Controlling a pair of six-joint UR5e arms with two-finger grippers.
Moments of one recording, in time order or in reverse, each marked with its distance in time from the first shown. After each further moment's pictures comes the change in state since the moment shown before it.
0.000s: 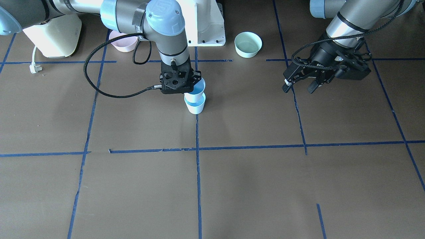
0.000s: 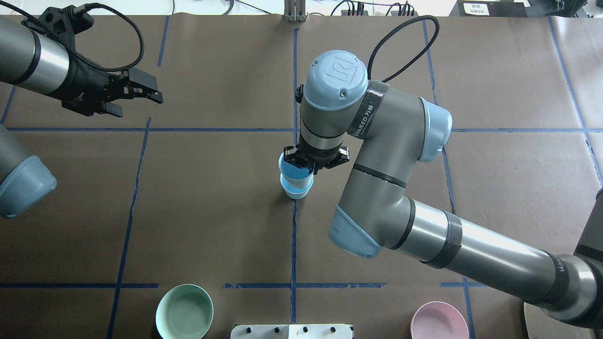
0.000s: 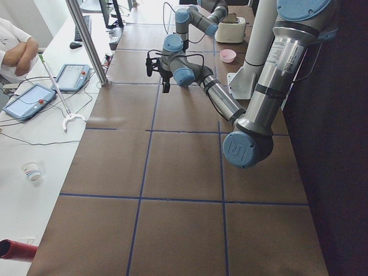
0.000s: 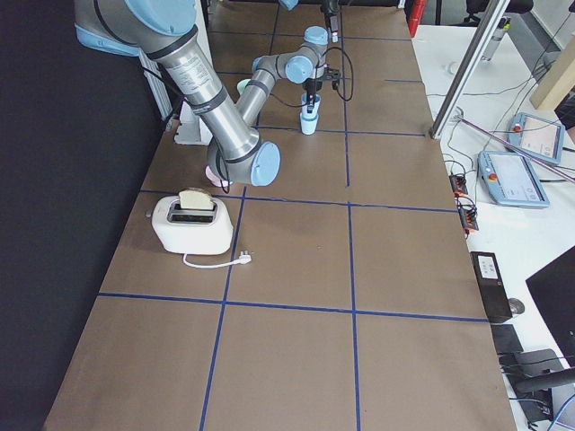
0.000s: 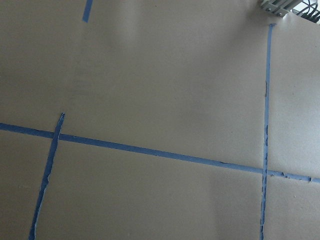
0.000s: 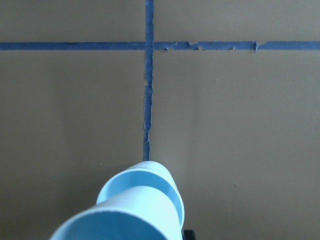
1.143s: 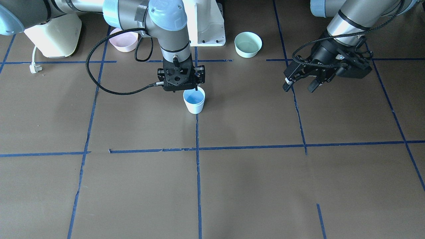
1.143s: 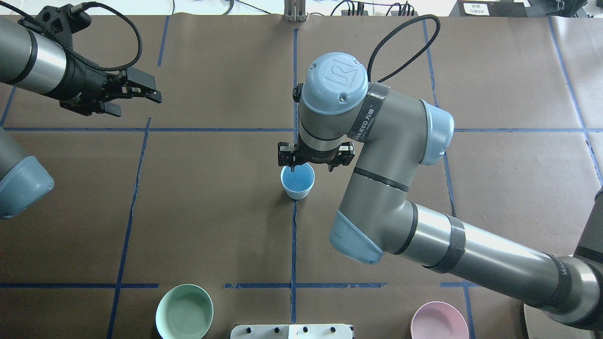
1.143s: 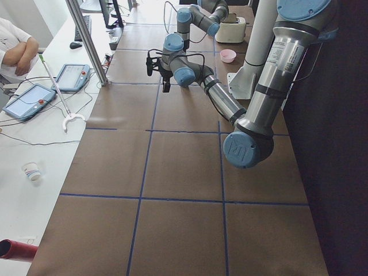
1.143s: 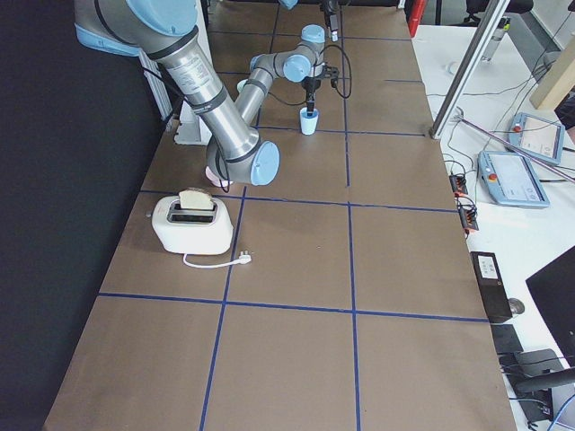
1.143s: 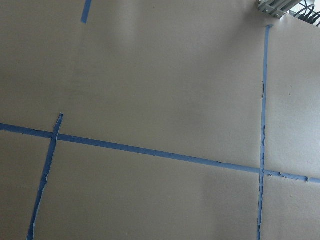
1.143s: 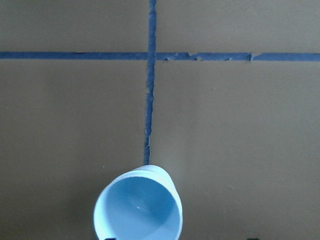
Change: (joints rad) left arm -0.003 0.023 -0.008 -0.003 -0.002 0.015; right arm 0.018 -0.034 0.080 -0.017 -0.017 -0.004
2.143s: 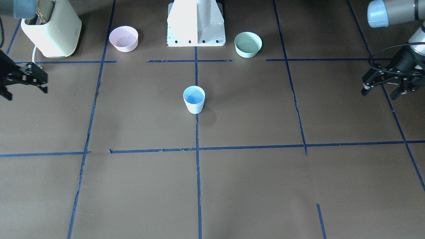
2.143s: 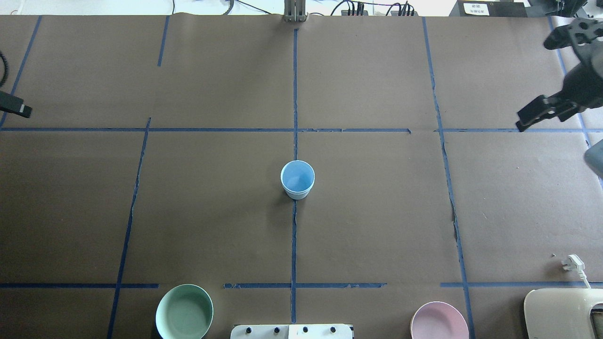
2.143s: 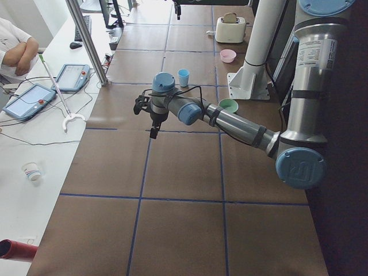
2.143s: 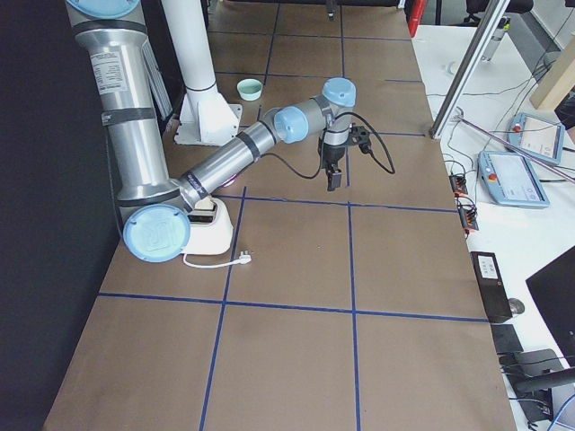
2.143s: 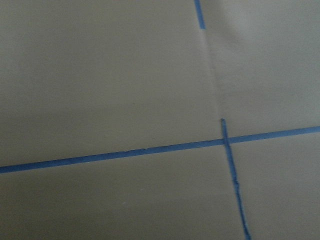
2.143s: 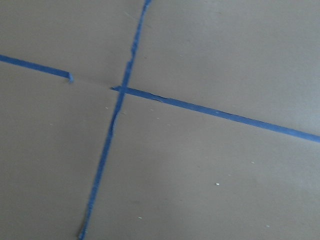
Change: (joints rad) left arm -0.351 0.273 0.144 0.015 -0.132 0.859; right arm 0.616 -0.639 0.243 -0.043 0.305 -0.914
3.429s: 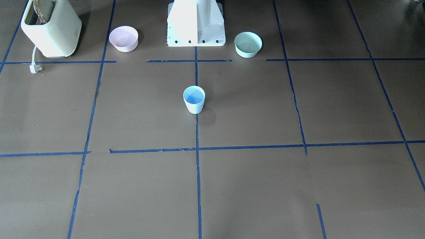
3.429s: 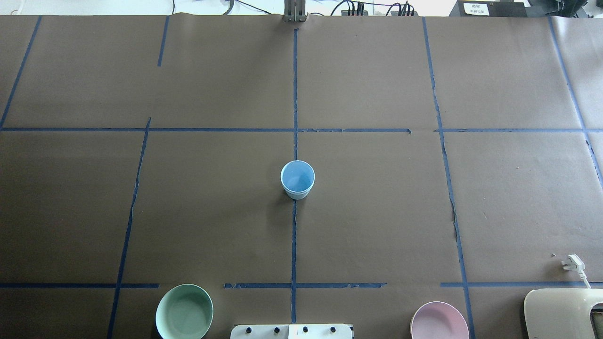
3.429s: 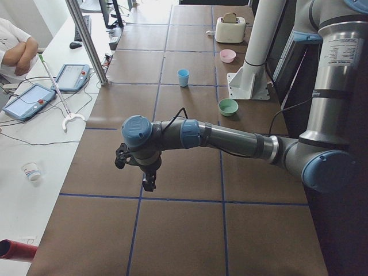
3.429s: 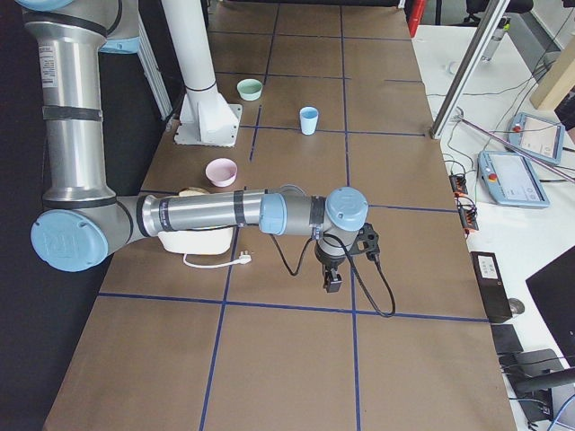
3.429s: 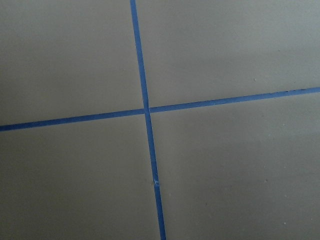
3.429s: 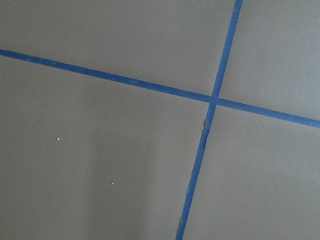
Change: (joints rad) left arm -0.358 -0.009 0.149 0.532 -0.143 0.600; right arm 0.335 -0.126 -0.325 0.124 0.116 -0.435
